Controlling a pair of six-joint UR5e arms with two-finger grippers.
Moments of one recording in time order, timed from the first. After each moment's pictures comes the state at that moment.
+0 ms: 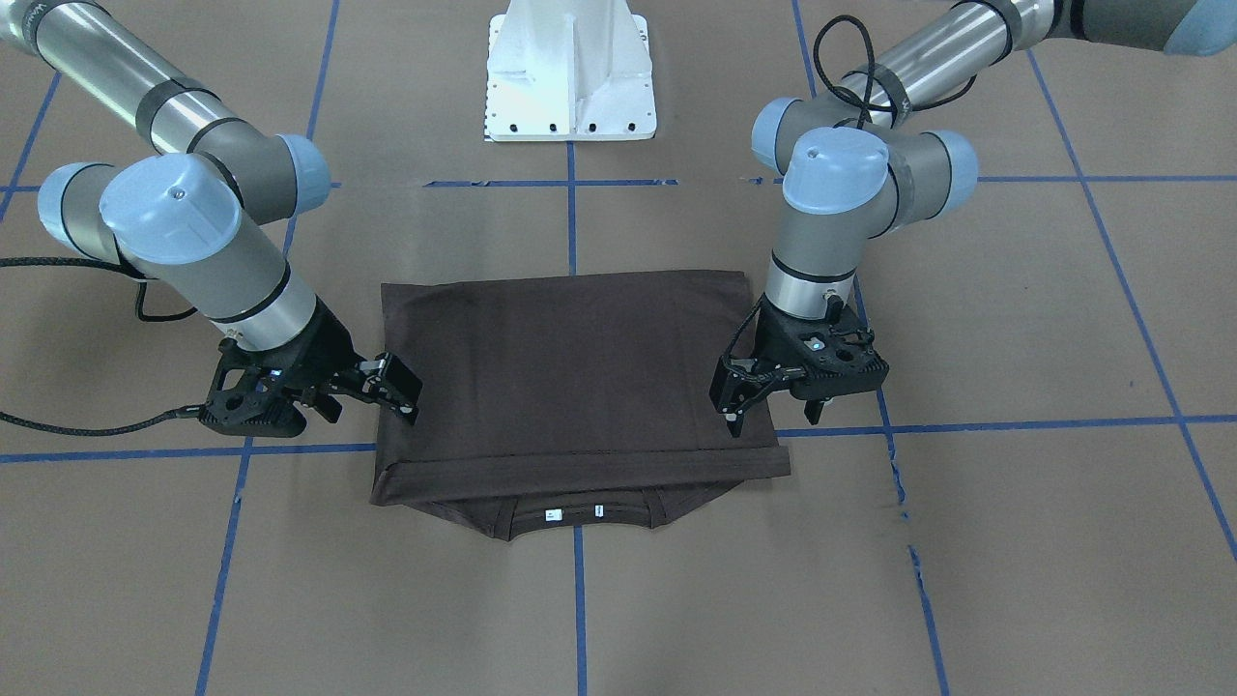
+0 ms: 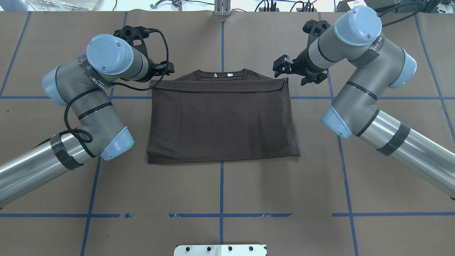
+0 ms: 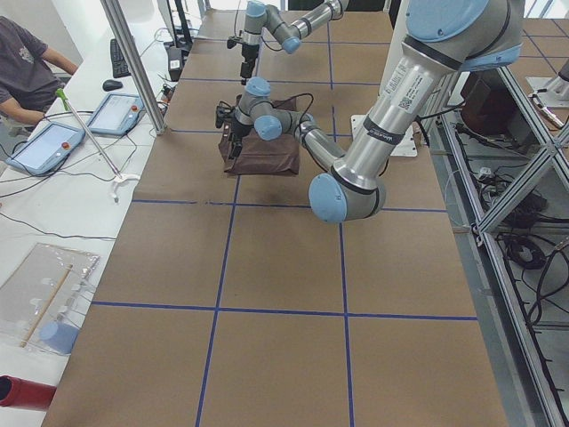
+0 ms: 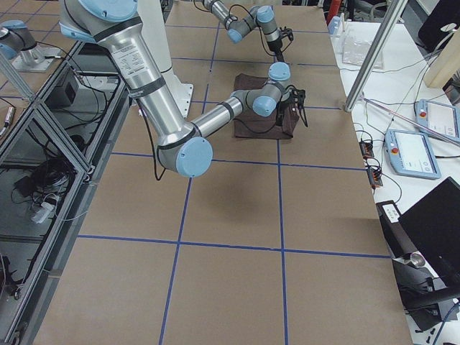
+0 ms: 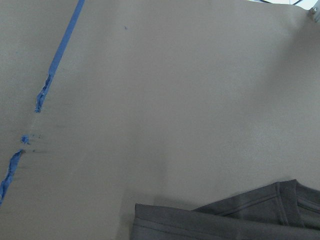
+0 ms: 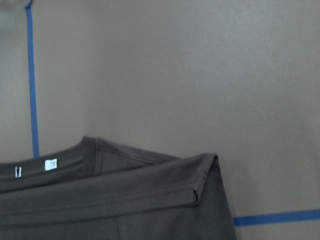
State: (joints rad) left arm -0.73 -2.18 -1.54 -1.90 -1.67 -1.26; right arm 0.82 -1.06 1.56 -1.14 2.06 1.30
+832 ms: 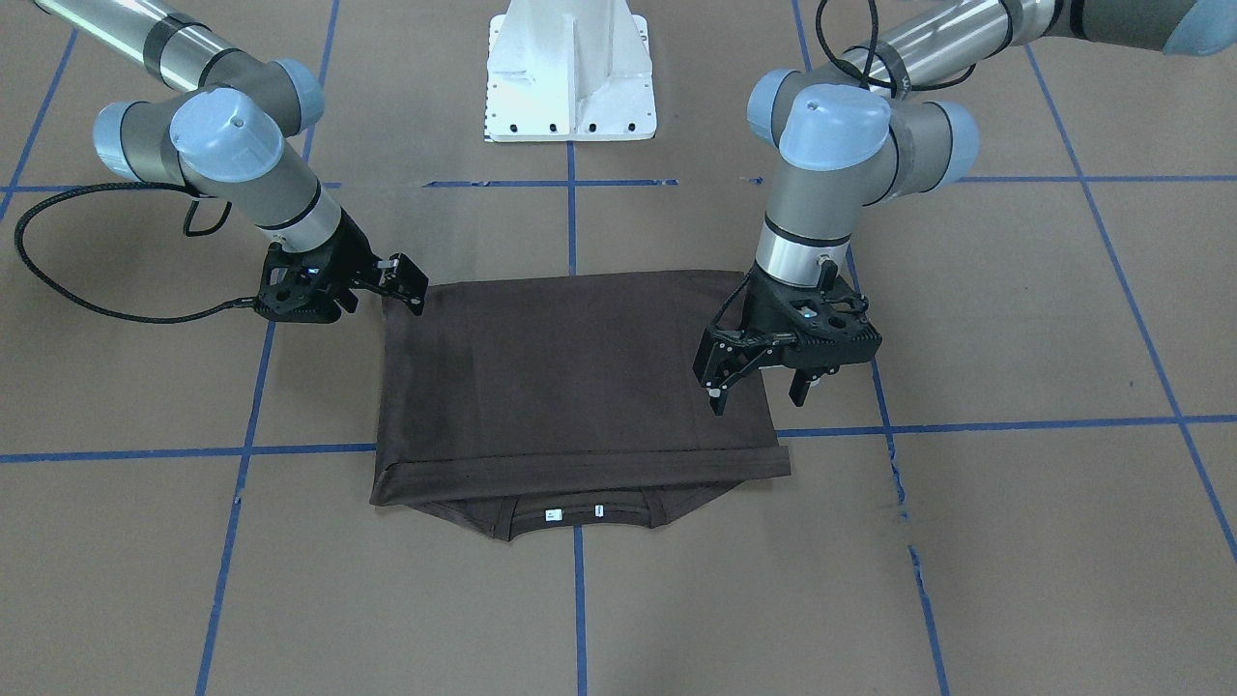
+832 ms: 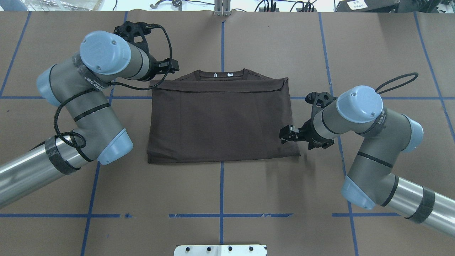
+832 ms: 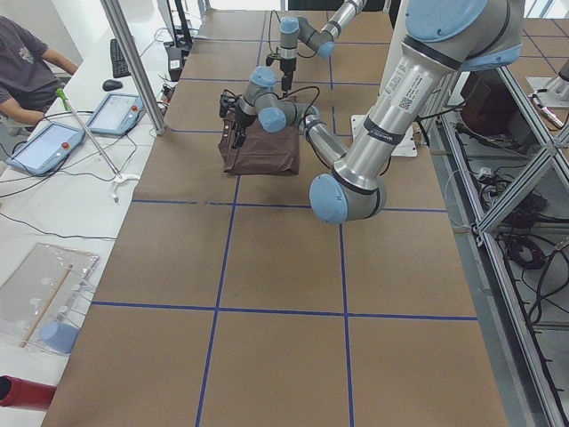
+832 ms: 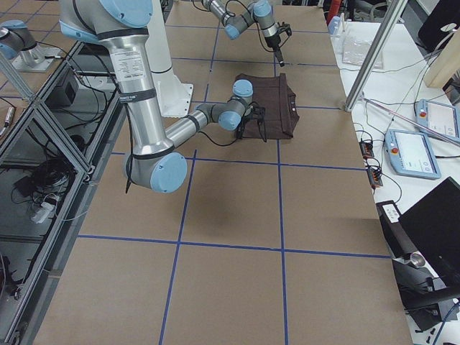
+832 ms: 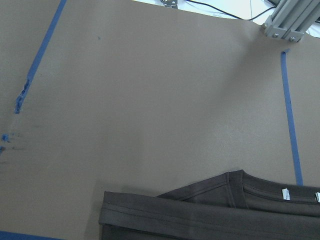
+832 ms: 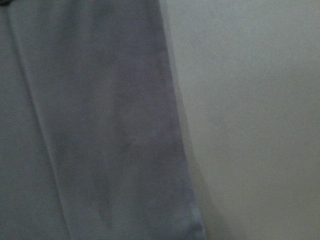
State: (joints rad) left arm -0.72 -2.18 -1.61 -1.88 -1.68 -1.26; right arm 0.60 -1.29 1.74 -1.15 2.03 1.37
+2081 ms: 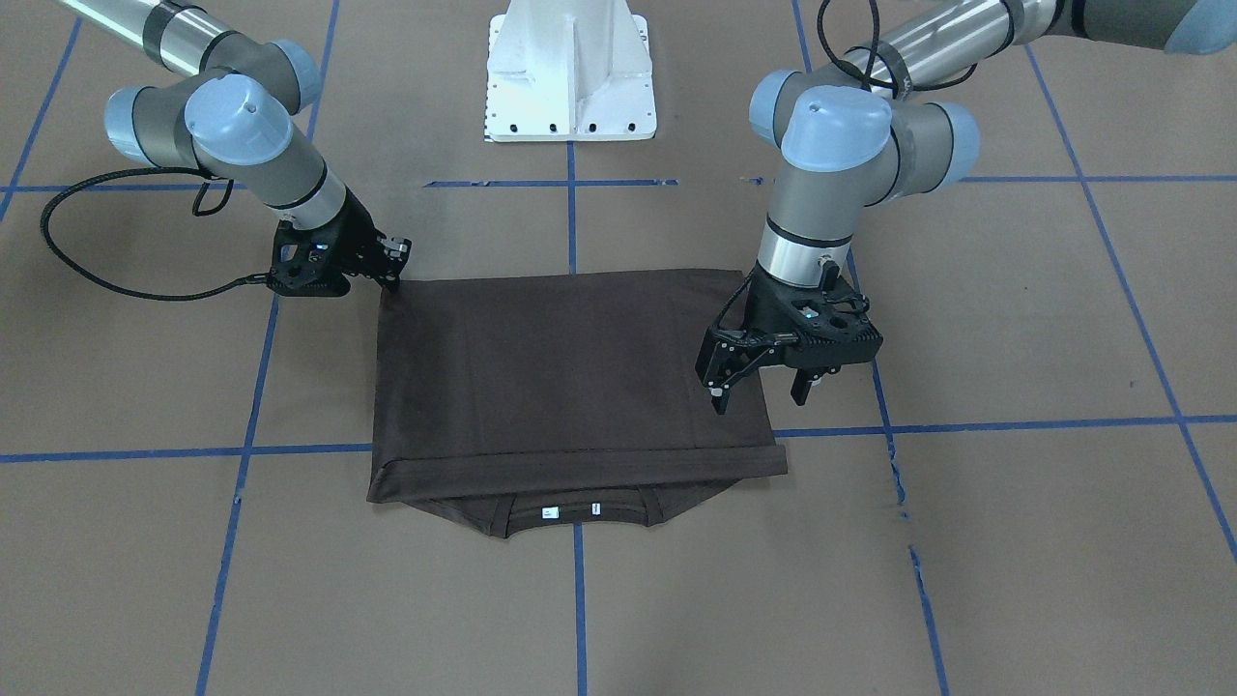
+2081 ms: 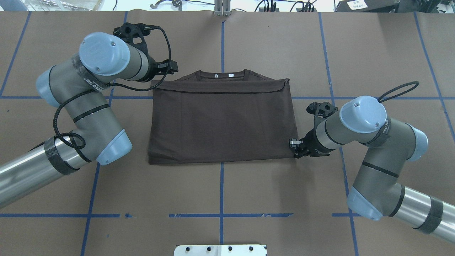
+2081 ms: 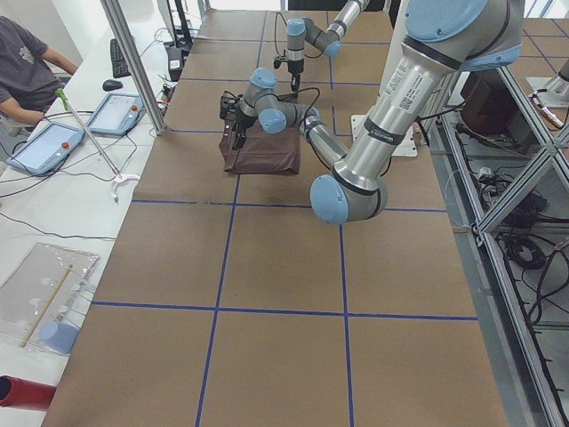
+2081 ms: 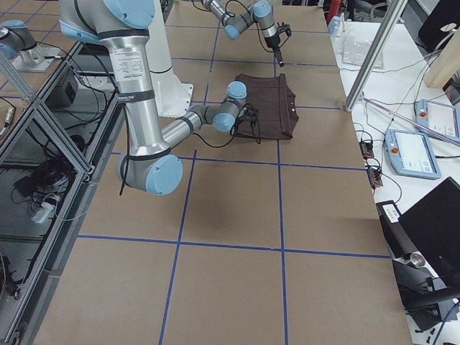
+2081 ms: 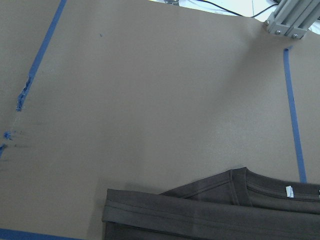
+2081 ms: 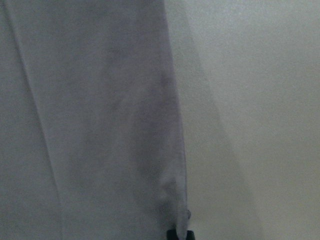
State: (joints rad) left arm -0.72 -2.17 -1.61 -1.89 -1.68 -1.26; right arm 0.57 -1.35 1.80 -1.15 2.04 1.37
